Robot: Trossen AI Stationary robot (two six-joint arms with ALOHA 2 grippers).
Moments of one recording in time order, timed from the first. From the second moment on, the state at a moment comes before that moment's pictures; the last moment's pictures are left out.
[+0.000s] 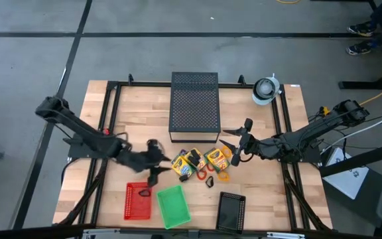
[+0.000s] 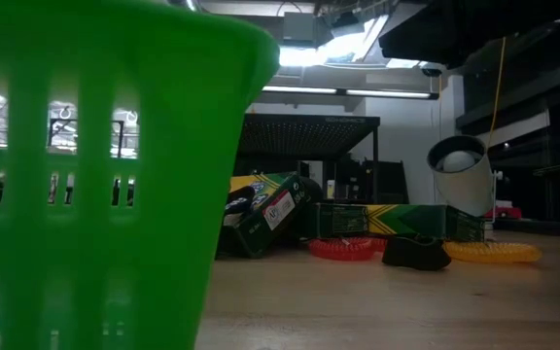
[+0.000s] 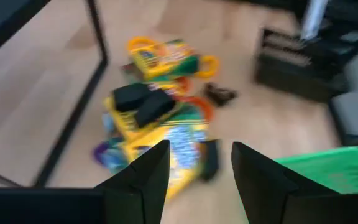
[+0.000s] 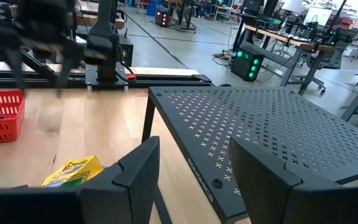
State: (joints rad) left arm -0.45 1.25 0.73 -0.07 -0.40 -0.47; right arm 0.44 1.12 0.52 0.37 0.79 0.01
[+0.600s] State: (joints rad) left arm -0.33 1.67 1.03 -0.21 -0.25 -0.43; right arm 0.44 1.12 0.52 0.37 0.80 -0.01
